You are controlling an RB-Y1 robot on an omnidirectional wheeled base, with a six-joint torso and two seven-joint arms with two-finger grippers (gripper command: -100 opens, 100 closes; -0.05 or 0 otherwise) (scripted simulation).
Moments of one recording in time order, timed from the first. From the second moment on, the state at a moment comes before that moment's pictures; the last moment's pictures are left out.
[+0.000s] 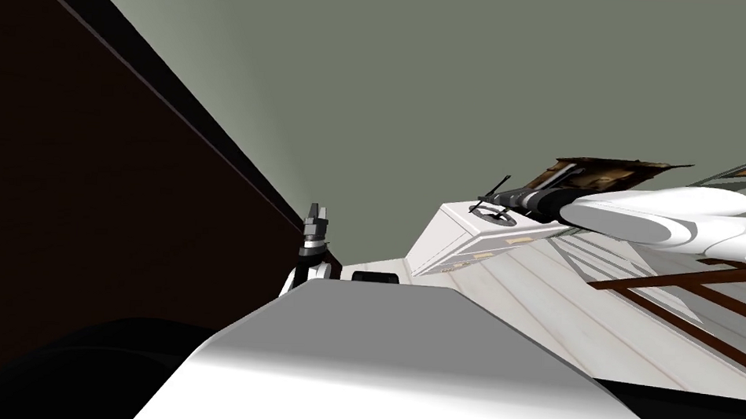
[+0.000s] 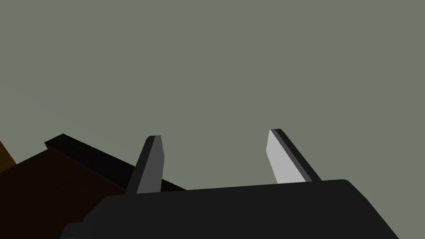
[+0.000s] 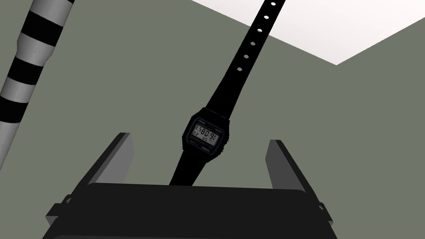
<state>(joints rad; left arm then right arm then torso) 0.55 0.02 -0.05 -2.21 -0.06 -0.53 -0.05 0.33 -1.76 -0.10 -1.52 1.78 -0.22 -1.57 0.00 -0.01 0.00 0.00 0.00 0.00</state>
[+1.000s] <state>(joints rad) 0.55 0.02 -0.05 -2.21 -0.06 -0.53 -0.05 0.29 -1.73 -0.09 -1.58 1.82 -0.24 -1.58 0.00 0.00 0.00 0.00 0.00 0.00</state>
